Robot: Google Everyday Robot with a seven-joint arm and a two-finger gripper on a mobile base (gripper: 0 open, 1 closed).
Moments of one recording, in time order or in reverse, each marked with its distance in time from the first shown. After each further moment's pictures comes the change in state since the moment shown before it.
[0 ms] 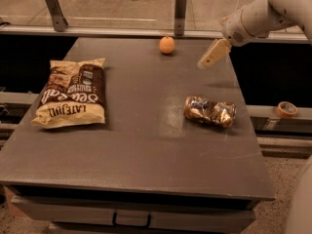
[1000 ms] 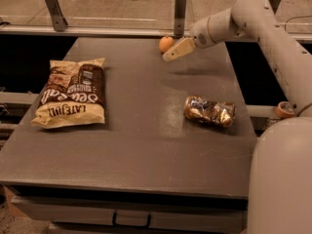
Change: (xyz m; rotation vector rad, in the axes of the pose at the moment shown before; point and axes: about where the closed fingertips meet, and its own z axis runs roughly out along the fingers) arm -0.065 0.000 0.097 -0.087 -0.249 0.194
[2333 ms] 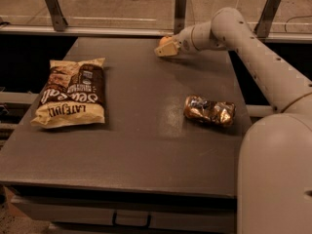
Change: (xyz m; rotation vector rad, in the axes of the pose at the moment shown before) arm 0.003 -0.014 0.062 0.086 -0.052 0.098
